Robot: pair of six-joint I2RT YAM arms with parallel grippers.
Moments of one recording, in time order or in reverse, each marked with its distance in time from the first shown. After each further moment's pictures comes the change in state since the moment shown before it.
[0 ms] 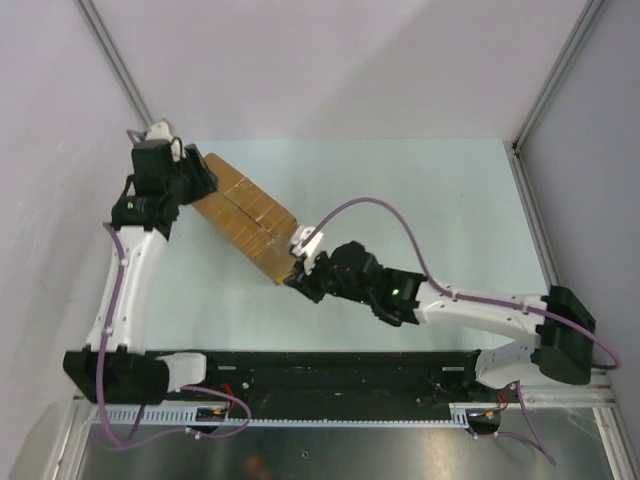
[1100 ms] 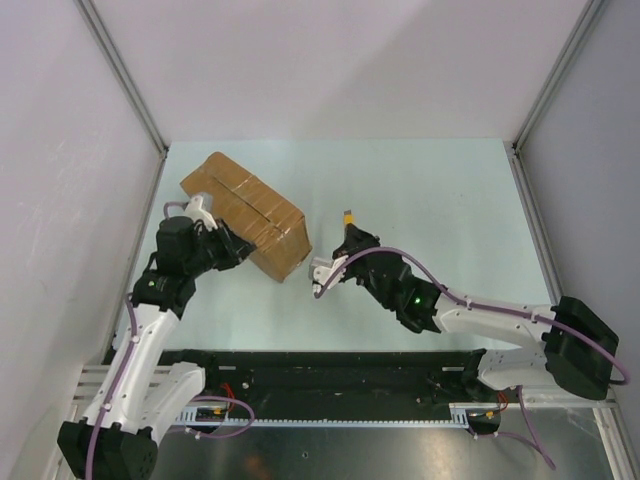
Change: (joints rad) left arm -0.086 -0.363 -0.568 0.203 0.303 -0.132; right arm -0.108 -0.071 -0.316 0.364 0.377 -1.347
